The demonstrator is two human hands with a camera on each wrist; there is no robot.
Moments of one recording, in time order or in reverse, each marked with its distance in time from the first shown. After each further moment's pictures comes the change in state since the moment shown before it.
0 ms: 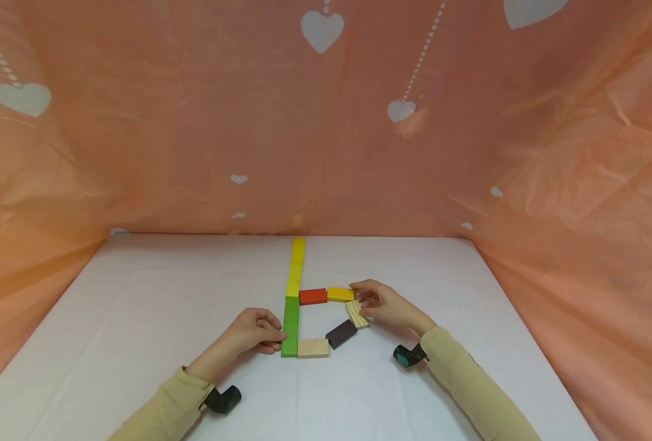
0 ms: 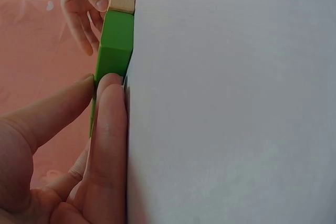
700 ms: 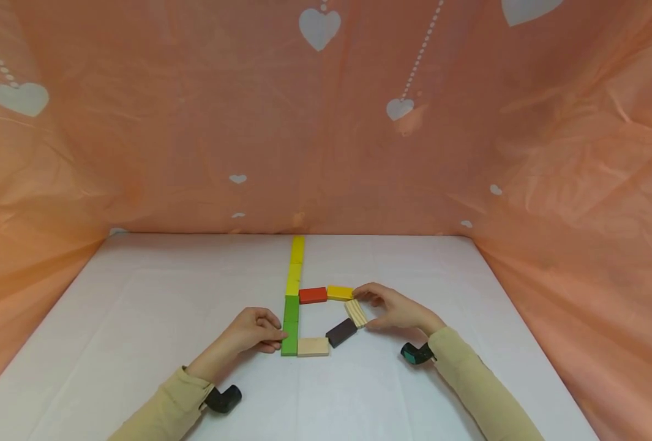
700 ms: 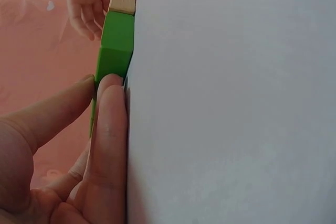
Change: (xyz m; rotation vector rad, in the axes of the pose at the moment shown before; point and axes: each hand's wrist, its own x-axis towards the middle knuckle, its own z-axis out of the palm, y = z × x) left_hand 0.000 -0.001 0.001 0.012 0.010 -0.001; right_hand -0.012 0.009 -0.009 -0.090 -0.096 -0.068
